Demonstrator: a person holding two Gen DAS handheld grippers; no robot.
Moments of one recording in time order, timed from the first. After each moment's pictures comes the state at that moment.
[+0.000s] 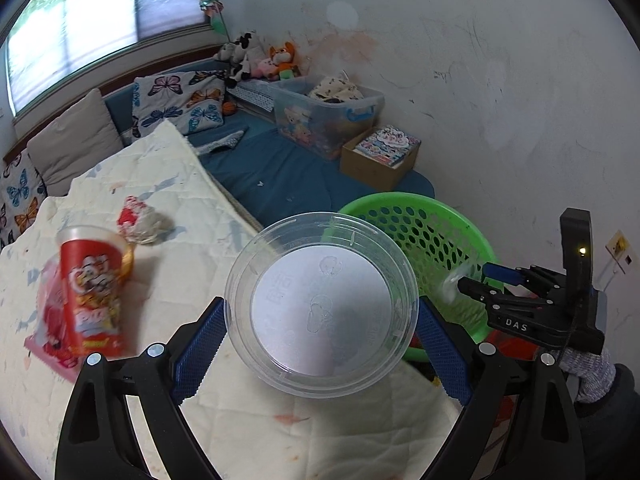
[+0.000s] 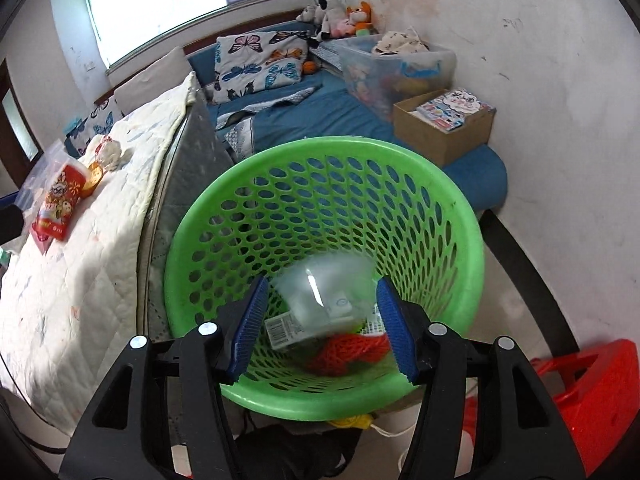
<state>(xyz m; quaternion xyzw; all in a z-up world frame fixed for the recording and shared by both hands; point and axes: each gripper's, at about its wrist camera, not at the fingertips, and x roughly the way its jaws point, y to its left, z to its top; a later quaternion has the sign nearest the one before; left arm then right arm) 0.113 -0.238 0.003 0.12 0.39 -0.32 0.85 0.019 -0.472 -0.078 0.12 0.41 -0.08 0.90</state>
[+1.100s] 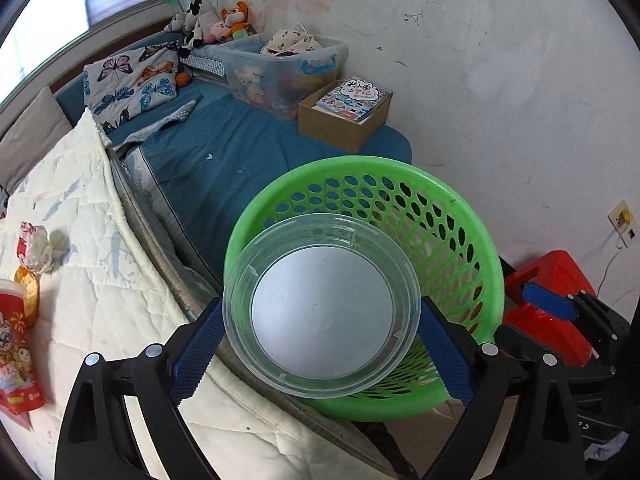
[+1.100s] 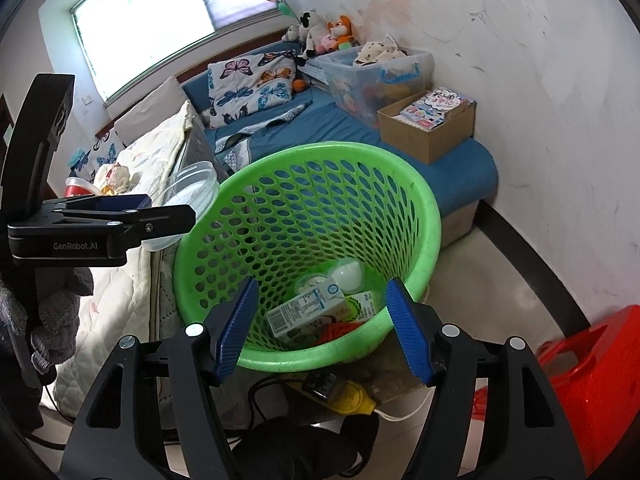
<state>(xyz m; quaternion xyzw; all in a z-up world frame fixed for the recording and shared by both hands) 0.133 -0.349 -0.051 0.16 0.45 -0.36 0.80 -0.029 -0.486 -0.067 0.17 0.37 -0.09 0.91</state>
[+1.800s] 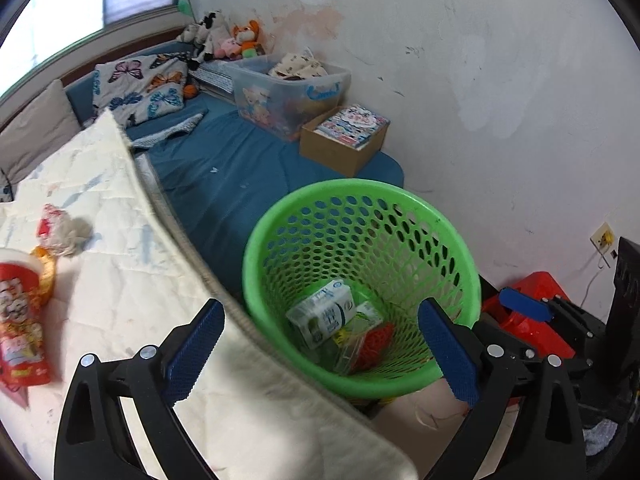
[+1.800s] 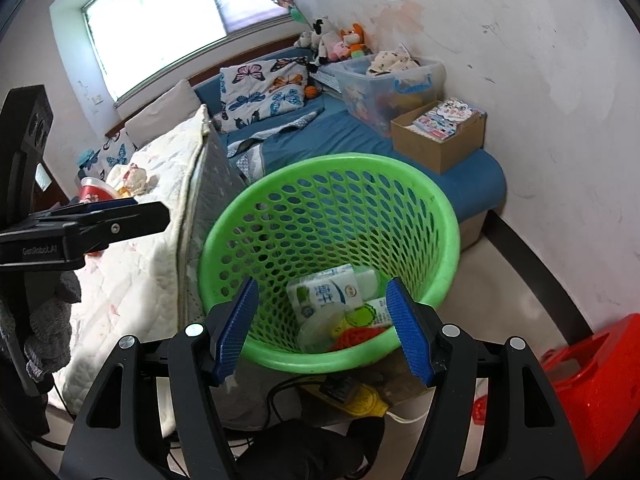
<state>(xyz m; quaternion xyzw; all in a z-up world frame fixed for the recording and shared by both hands) 0.118 -0.306 -0.024 0.12 0.42 -0.36 0.82 -0.030 -0.468 -0.052 0.16 0.36 -0.07 0.92</state>
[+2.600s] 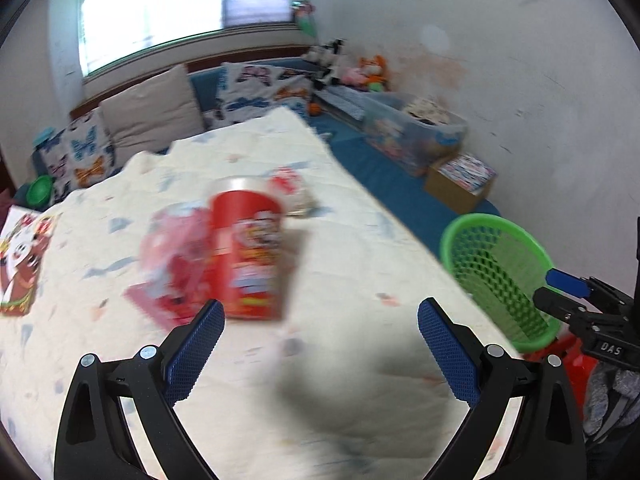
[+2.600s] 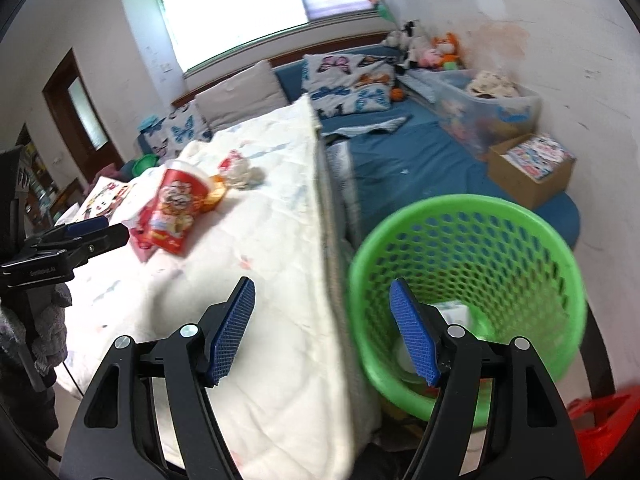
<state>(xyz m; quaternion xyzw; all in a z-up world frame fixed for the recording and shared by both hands) 0.141 -0.097 0.014 0.07 0.38 -0.20 0.90 0.049 -0.360 -0.011 0.12 0.36 0.06 0.92</state>
